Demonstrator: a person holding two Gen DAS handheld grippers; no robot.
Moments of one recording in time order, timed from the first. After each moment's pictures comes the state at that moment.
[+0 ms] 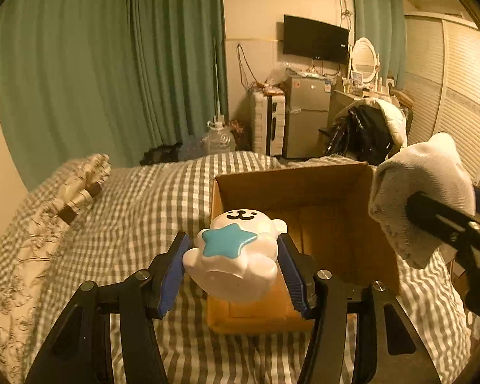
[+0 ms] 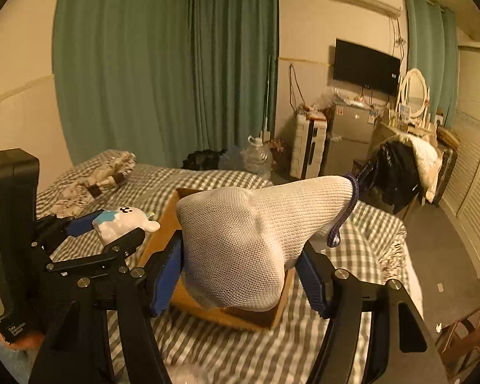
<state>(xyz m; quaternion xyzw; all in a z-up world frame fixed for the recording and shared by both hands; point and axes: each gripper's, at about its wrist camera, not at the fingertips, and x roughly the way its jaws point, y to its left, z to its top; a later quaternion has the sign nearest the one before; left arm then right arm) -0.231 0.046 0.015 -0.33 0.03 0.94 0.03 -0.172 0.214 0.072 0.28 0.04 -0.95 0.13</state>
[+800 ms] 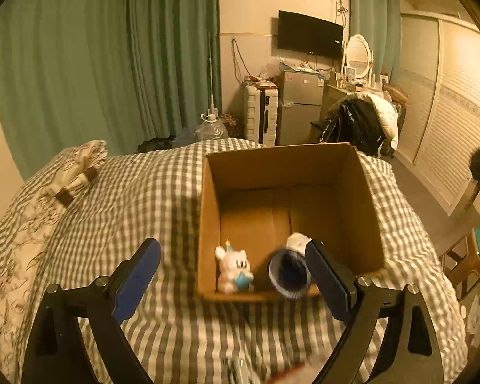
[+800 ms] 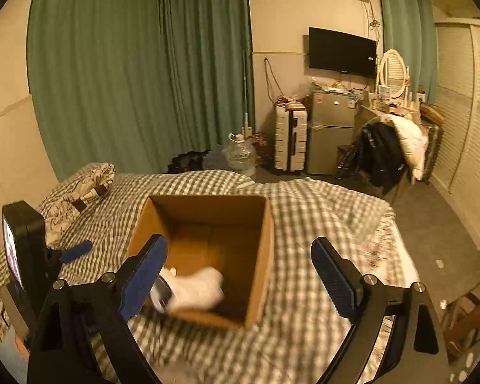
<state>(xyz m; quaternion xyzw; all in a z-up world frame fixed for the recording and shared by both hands) -0.177 0.047 0.018 -0.34 0.02 0.94 0.04 -0.158 0.266 0.084 0.29 0.00 -0.95 0.09</state>
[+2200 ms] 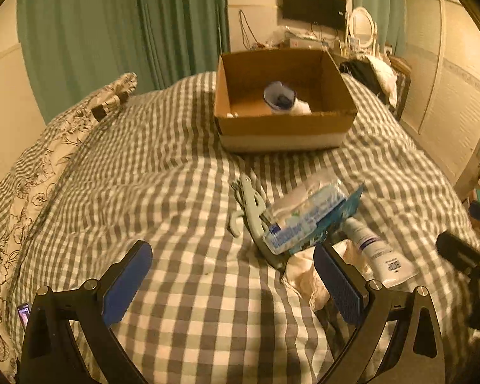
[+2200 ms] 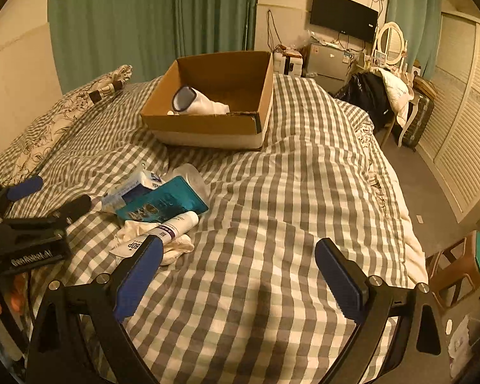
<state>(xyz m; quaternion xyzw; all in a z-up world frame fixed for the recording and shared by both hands) -0.003 0.042 -0.068 -0.40 0.04 0.92 0.00 0.034 0.260 -0.038 0.39 0.05 -0.92 0.07</state>
